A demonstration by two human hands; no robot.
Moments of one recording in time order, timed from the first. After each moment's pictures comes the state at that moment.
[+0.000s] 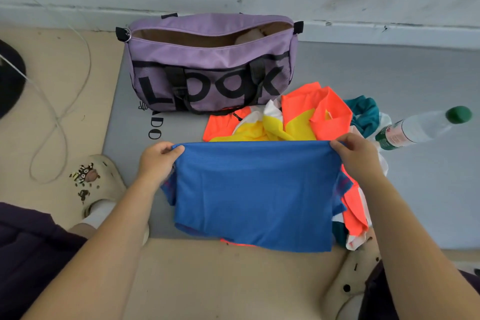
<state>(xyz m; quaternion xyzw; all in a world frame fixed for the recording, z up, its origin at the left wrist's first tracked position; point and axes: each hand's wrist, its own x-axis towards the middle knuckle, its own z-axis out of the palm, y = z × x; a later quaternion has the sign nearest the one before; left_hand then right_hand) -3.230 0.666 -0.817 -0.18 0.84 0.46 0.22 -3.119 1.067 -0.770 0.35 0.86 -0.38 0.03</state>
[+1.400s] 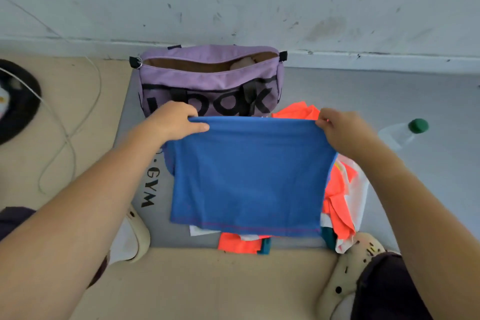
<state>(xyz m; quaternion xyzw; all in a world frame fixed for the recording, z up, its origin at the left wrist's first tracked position) -3.303 0.722 -0.676 0.20 0.95 0.11 0.23 -3.161 1.051 -0.653 0.13 0.98 -0.14 0.08</state>
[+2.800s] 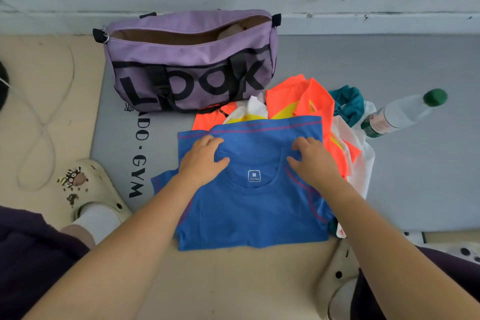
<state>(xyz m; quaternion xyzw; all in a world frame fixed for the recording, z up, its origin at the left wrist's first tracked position) -3.202 0.762 -0.826 0.17 0.93 0.18 0.27 -3.104 1.021 -0.786 0.17 0.95 -0.19 0.17</state>
